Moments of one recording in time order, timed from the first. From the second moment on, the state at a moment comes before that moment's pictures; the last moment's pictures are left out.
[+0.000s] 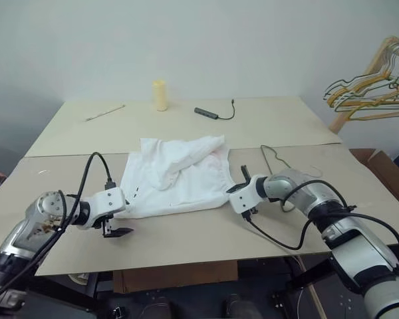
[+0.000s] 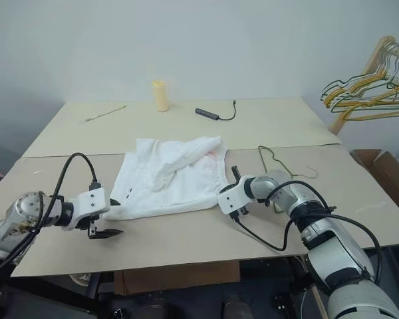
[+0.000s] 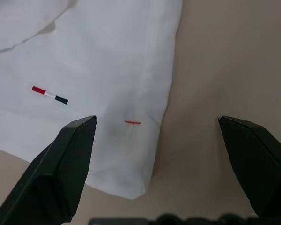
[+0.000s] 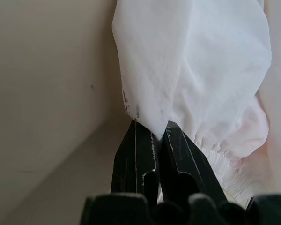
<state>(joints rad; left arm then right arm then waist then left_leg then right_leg) -0.28 0.94 -0.17 0.13 0.00 0.17 -1.14 -0.81 -0.58 0.55 0.71 -0.58 -0.63 0.74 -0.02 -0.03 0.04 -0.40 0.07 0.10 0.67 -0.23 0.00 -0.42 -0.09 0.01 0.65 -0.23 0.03</state>
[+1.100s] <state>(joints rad) -0.03 1.20 0.05 -0.23 -0.07 0.22 -1.25 -0.53 -0.76 0.42 -0.05 -0.22 -0.24 1.12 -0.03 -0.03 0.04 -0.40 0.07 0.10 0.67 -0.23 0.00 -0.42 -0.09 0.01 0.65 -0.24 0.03</state>
